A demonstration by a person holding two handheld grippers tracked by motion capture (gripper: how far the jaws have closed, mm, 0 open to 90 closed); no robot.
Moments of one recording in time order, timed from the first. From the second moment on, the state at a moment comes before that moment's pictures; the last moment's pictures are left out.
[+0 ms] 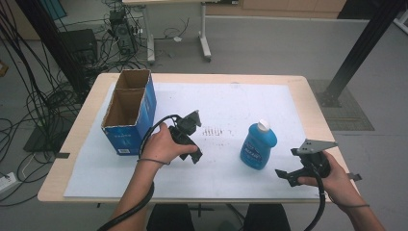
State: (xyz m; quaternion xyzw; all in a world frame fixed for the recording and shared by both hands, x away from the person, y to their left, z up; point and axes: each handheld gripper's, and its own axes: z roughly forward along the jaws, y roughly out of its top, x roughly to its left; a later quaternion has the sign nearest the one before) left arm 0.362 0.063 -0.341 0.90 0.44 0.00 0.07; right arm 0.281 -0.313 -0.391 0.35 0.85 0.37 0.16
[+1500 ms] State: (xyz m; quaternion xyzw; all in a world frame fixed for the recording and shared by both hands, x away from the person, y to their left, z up) left arm 0.360 0.062 -0.338 0.89 0.44 0.00 0.08; right arm 0.277 -0.316 -0.417 0.32 0.76 0.53 0.18
